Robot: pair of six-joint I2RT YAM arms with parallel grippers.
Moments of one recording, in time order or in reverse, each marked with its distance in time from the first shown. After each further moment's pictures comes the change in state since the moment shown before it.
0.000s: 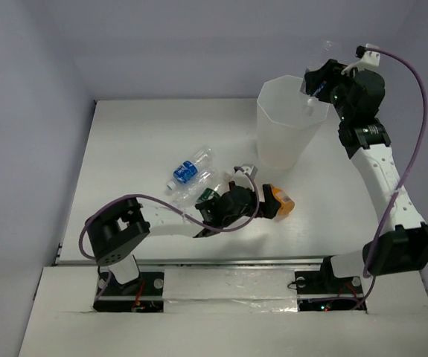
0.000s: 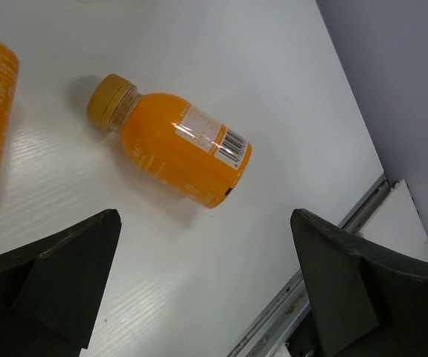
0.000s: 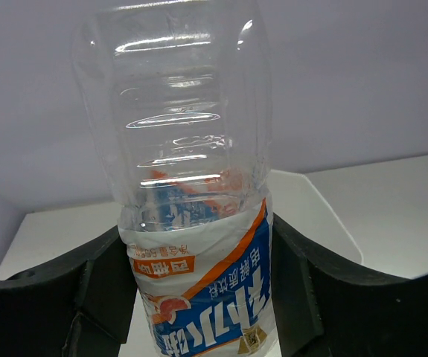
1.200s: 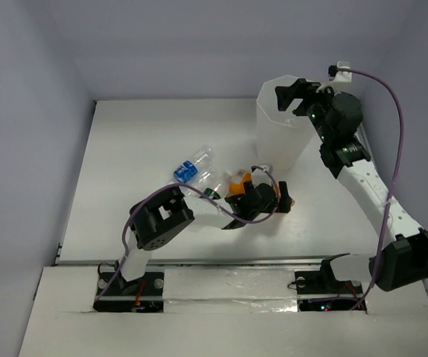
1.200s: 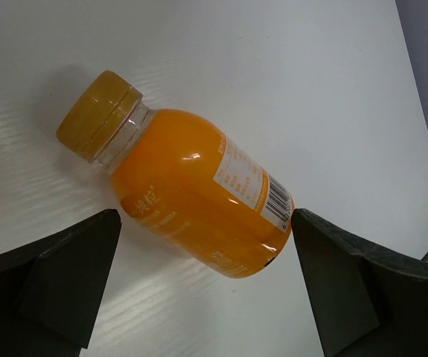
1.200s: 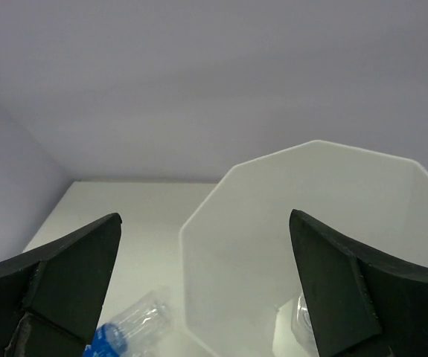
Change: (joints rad) left arm 0.000 0.355 0.289 -0.069 -0.087 -0.073; right arm 0.160 -0.051 -0.224 0.275 0.012 -0.054
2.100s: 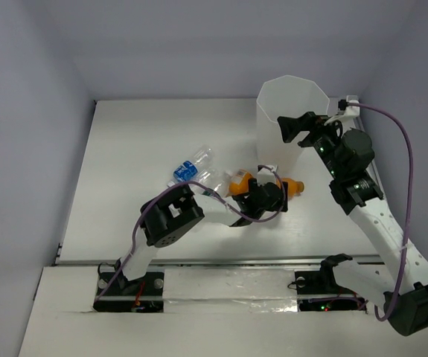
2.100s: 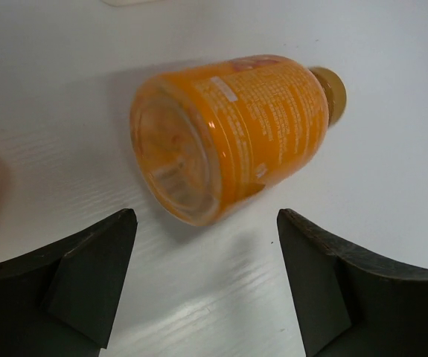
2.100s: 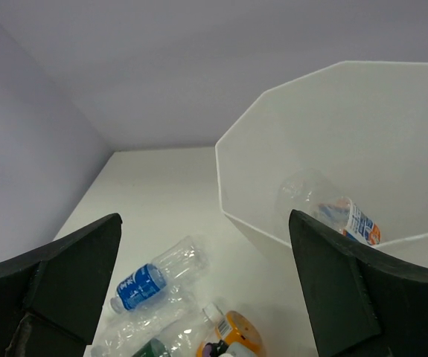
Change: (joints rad) left arm 0.003 0.107 0.116 -0.077 -0.080 0.119; right arm 0.056 -0.322 -0.286 -0.033 -0.042 0.092
